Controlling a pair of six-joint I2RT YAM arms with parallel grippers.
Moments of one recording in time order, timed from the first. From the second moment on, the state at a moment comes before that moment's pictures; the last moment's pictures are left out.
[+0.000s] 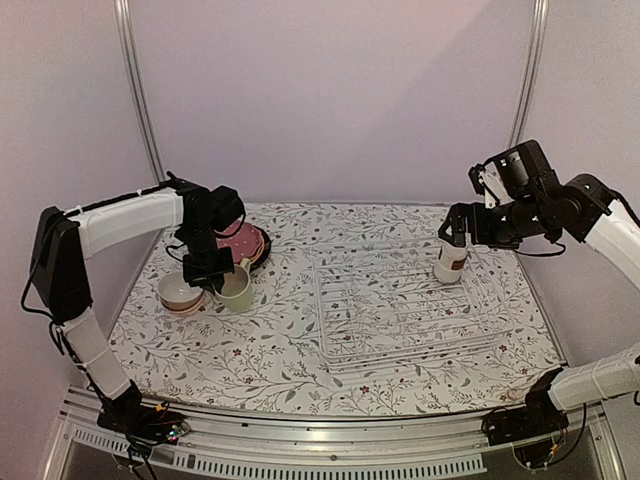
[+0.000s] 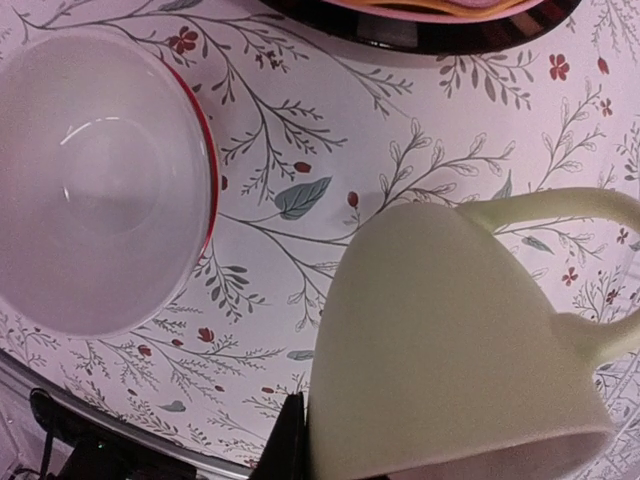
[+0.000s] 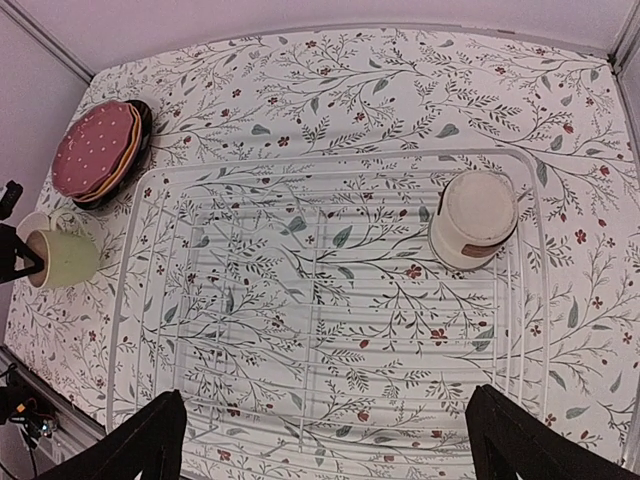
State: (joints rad) left arm -0.53 1.72 1.41 -1.20 -0.11 -0.85; right arm 0.59 1.19 1.35 -0.96 0.10 0.45
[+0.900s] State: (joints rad) left arm -0.48 1.81 1.40 -1.14 0.02 -0.87; right arm 0.59 1.19 1.32 -0.96 0.09 0.44
